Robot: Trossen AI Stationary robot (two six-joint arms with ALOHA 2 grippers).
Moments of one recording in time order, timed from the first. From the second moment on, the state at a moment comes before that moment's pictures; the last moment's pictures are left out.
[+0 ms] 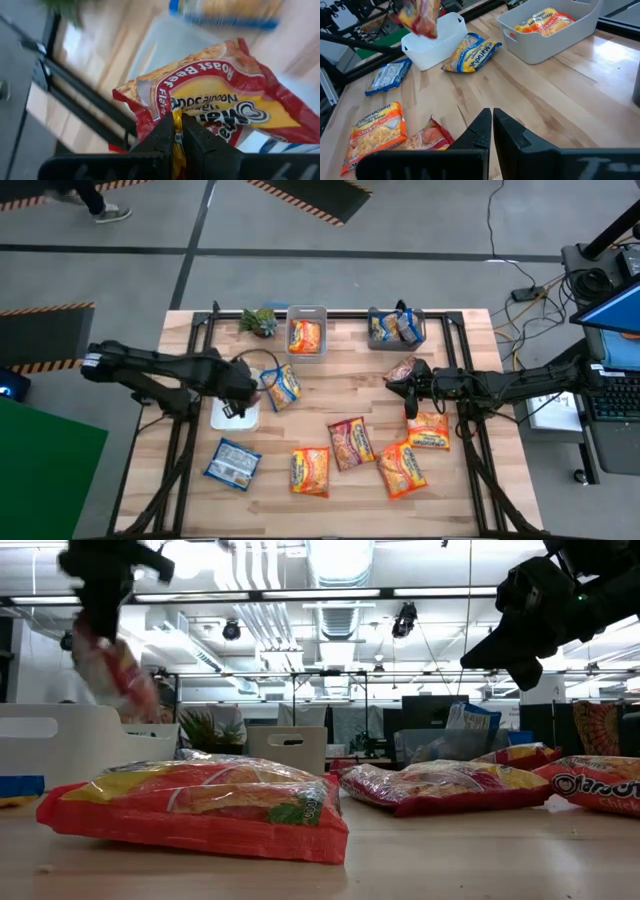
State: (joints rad) left arm -0.15 1.28 1.17 -1.56 -0.36 -0.69; right arm 0.02 0.71 0.27 0.09 0.21 0.45
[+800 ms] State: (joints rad) left arm -0.15 1.54 1.08 -1.56 -0.20 -0.73; right arm 0.02 0.71 0.27 0.09 0.20 0.50
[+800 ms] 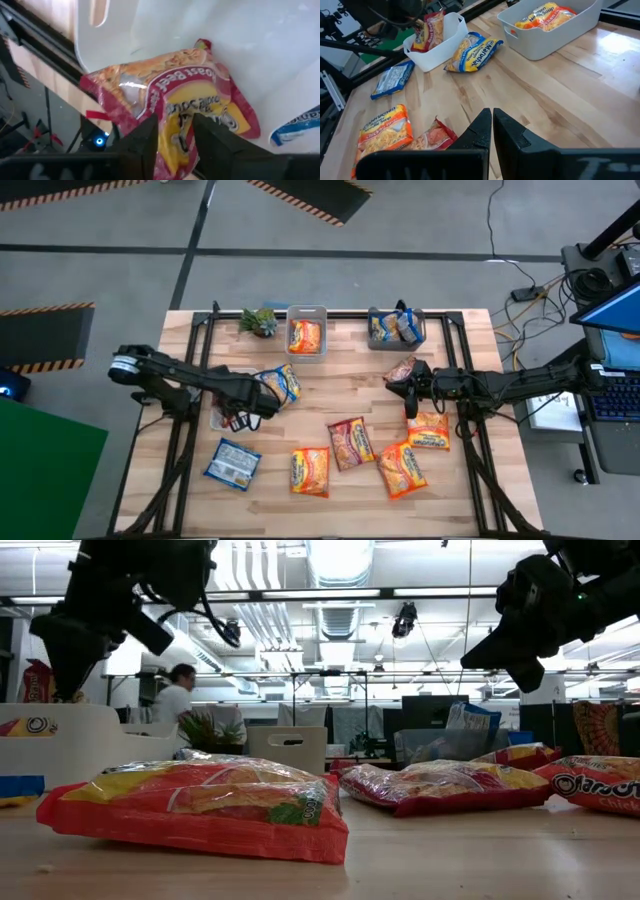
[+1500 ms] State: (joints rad) left arm -0.17 1.52 1.32 -0.91 -0.43 -0.11; right arm 0.03 0.88 0.27 0.09 0.13 0.78
